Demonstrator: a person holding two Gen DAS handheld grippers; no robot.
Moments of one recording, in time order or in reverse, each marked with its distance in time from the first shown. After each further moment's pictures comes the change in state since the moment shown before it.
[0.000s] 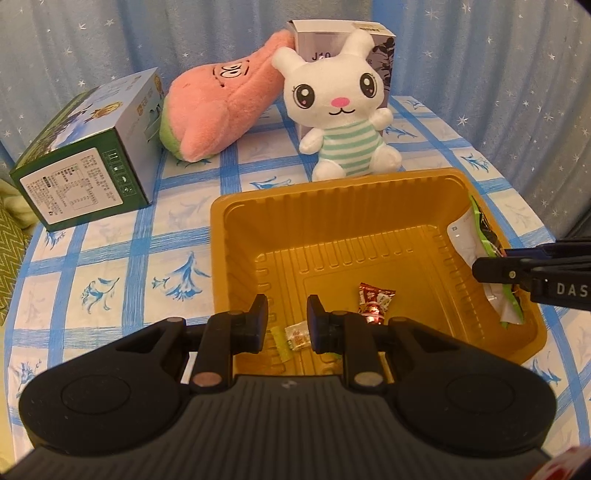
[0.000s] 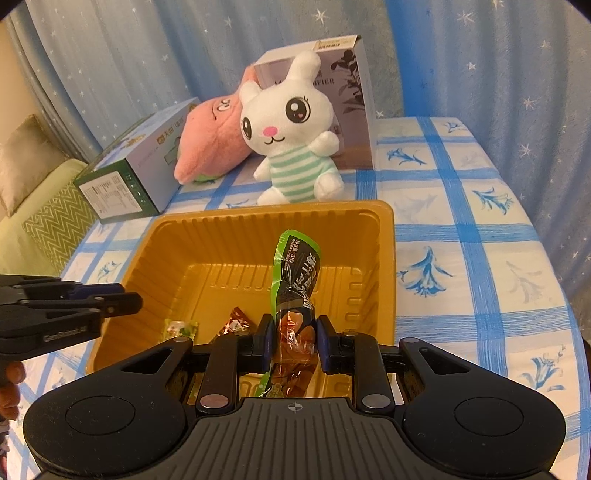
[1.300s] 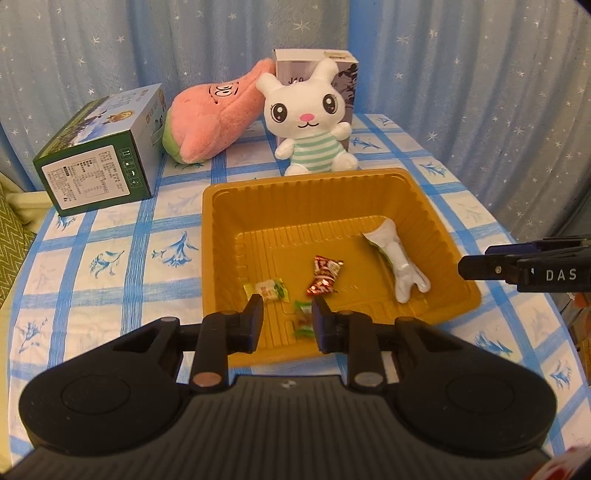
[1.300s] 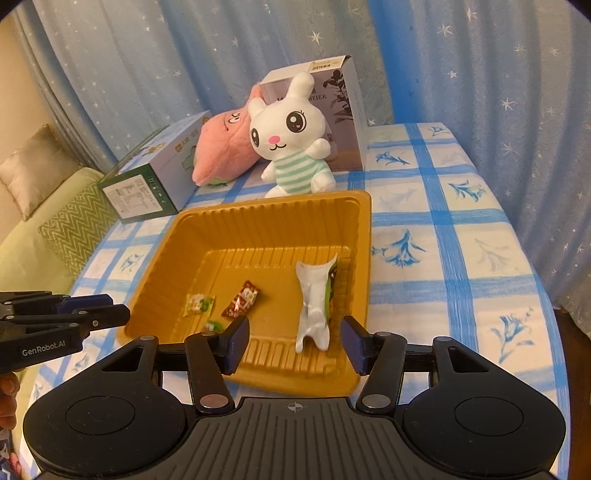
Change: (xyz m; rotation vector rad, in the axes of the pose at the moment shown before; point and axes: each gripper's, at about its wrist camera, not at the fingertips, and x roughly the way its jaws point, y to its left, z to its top) left arm -0.080 -0.024 -0.048 -0.026 -0.072 -0.042; right arm -0.071 -0.005 -0.038 0.013 -0.039 0.032
